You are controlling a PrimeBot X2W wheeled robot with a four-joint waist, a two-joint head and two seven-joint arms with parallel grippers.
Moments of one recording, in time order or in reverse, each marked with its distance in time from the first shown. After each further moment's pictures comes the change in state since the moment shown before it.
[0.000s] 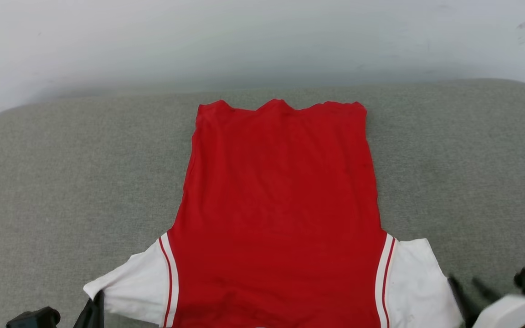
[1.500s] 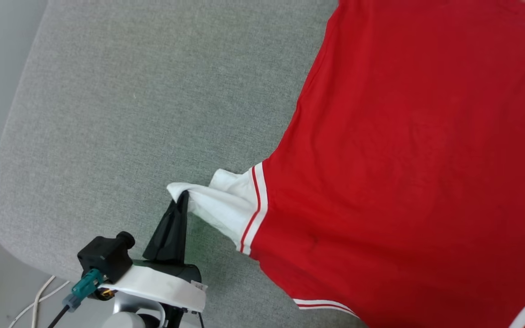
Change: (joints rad) left arm -0.359 -0.154 -0.200 0.096 0.049 -0.168 -0.255; right arm -1.193 -0.275 -0.072 0.666 -0.055 0.001 0.568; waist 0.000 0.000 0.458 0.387
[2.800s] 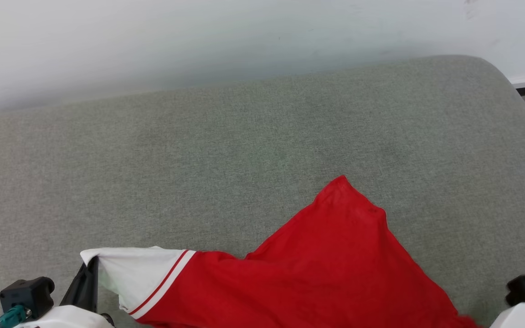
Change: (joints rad) left arm 0.243 0.222 0.170 -0.083 -0.045 0.149 0.209; right arm 1.237 0.168 0.076 -0.803 0.110 -0.001 0.014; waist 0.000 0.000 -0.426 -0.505
